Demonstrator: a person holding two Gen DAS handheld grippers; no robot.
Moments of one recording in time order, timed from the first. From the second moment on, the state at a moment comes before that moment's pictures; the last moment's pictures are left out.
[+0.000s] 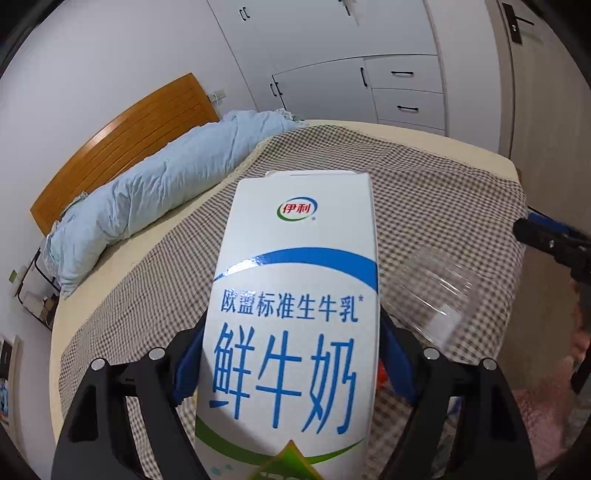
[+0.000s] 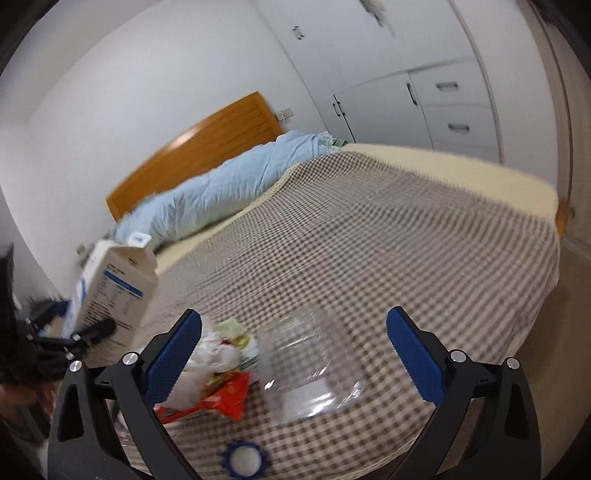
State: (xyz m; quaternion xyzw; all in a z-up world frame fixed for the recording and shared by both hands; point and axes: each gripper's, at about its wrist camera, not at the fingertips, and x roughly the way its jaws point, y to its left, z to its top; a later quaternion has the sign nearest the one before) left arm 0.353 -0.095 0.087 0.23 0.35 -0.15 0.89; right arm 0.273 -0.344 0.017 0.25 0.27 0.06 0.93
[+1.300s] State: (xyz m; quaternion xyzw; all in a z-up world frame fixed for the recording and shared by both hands) left arm 0.335 -0.075 0.050 0.19 0.38 -0.10 0.90; right arm 0.303 -0.332 -0.122 0.62 0.25 -0.01 0.74
